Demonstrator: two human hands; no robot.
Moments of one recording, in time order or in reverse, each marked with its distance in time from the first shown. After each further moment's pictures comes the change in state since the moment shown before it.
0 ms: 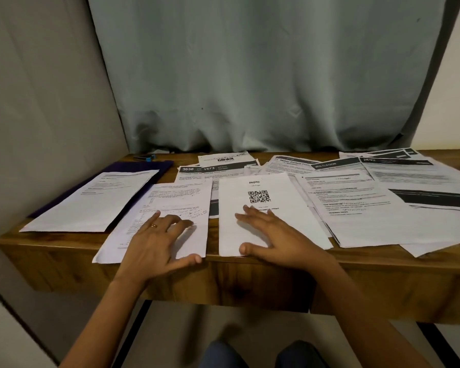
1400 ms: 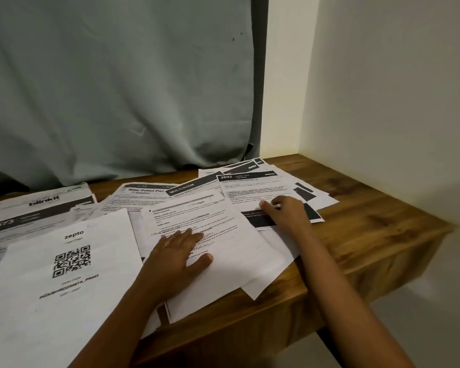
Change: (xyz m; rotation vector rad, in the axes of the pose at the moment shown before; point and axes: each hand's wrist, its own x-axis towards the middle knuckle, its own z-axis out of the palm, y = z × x) left_hand 0.242 0.264 0.082 -0.564 -0.442 0.107; right_hand -0.117 0.290 -0.156 -0.010 0.649 0.984
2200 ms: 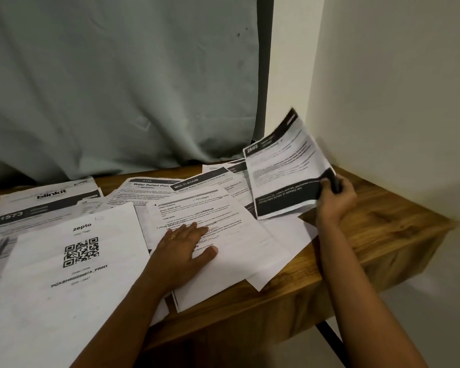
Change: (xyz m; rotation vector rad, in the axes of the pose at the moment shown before) left_hand 0.002 -0.004 0.004 -0.034 0.028 0.017; right_hand 0.007 0.029 -0.026 0.837 0.766 0.153
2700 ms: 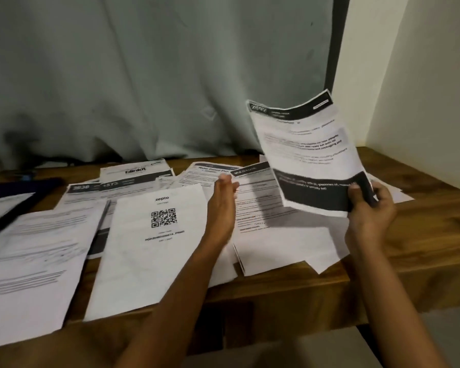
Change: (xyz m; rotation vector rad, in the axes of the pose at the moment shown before) left_hand -0.021 0.027 -0.053 -1.156 0.520 -0.293; right_hand -0.108 -0.044 -0.003 0.237 -0.227 0.155
